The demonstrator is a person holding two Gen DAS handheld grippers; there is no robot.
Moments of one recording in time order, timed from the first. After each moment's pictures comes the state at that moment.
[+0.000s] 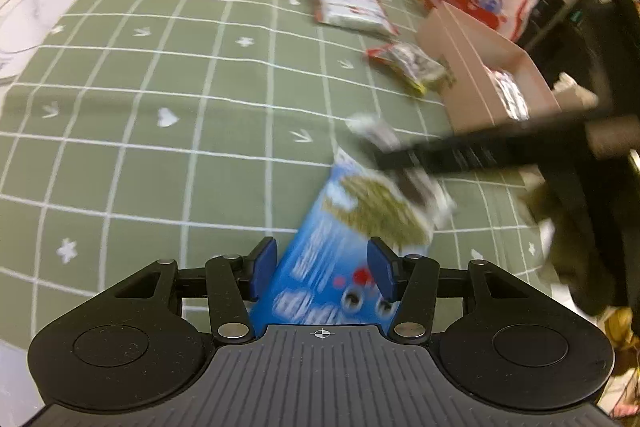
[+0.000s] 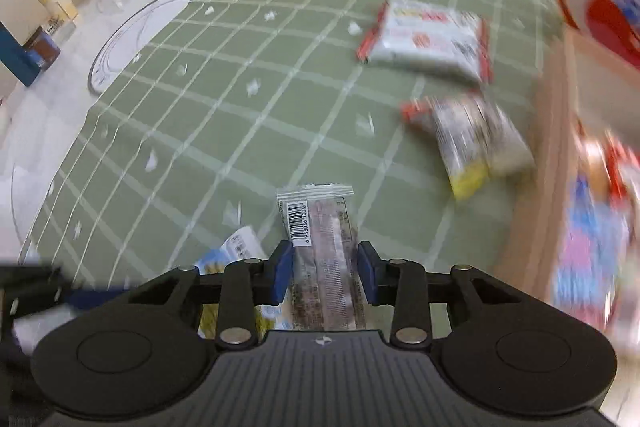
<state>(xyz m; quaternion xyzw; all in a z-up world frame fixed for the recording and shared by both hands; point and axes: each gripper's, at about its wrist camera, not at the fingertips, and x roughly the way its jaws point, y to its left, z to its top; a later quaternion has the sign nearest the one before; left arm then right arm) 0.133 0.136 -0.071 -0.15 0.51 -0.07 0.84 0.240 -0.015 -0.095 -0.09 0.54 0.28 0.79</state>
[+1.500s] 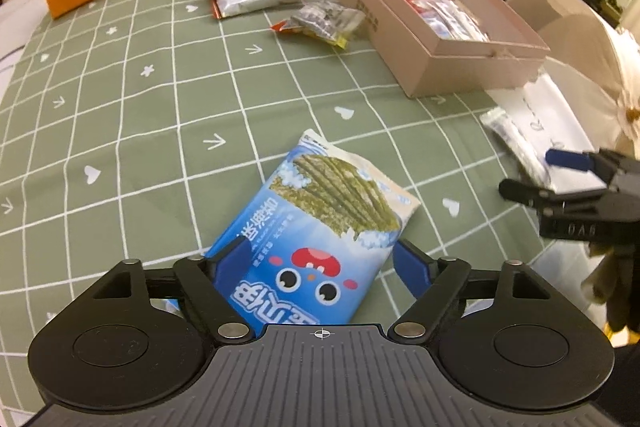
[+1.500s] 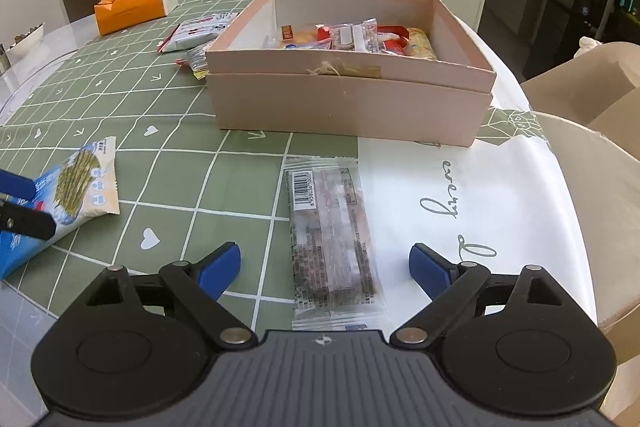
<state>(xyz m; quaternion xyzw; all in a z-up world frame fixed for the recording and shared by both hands) 0.142 0.075 -0.065 0.00 0.53 -0.13 0.84 0.123 -0.179 -0.121 -0.04 0.42 0.09 0.90</state>
